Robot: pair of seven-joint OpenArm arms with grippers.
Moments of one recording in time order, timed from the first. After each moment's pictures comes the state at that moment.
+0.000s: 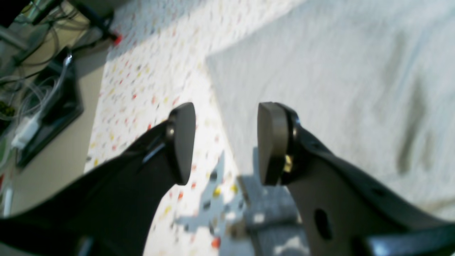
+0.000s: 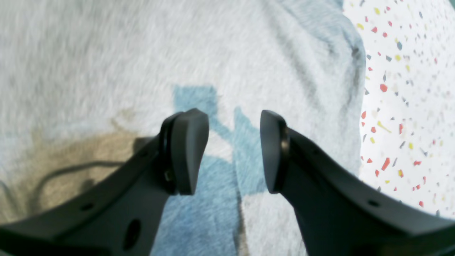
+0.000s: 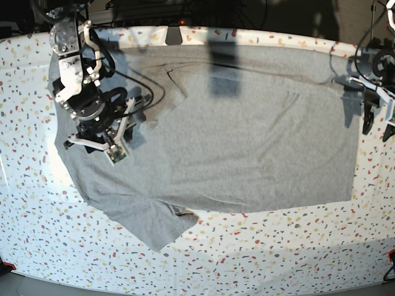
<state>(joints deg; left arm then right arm) 29.4 -24.6 -24.9 110.9 -10.5 -23.6 12.8 -7.6 19.1 -2.8 106.8 -2.6 18.7 -44.7</state>
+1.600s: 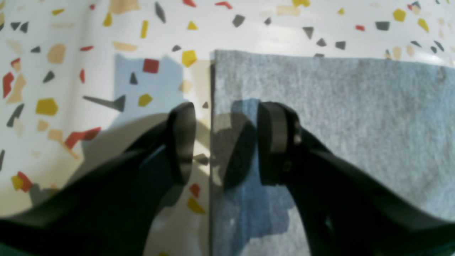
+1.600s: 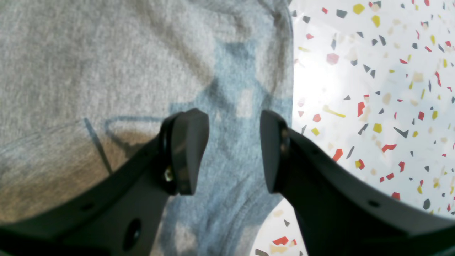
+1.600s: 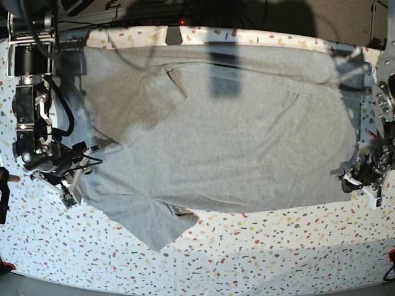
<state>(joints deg) -43.6 -24.7 -17.1 4.9 6.6 -28.0 0.8 13.5 28.3 0.0 82.2 12.8 24.3 -52.0</state>
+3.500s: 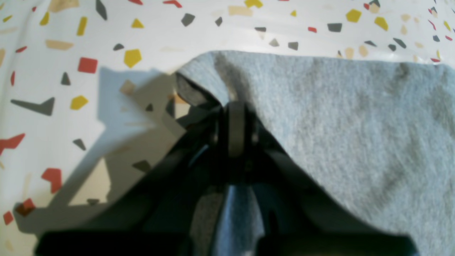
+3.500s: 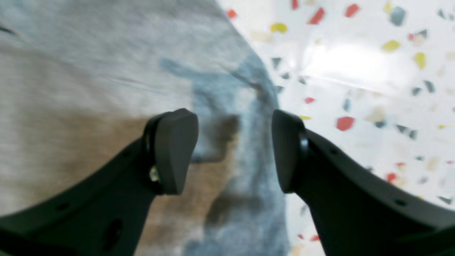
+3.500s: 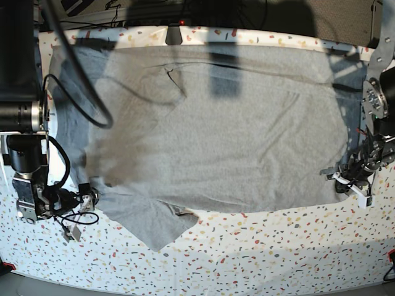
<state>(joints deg) -42.0 -21.8 -17.1 5.2 6.0 -34.9 -0.3 50.5 25.0 -12.9 21.5 13.2 31.7 -37.6</state>
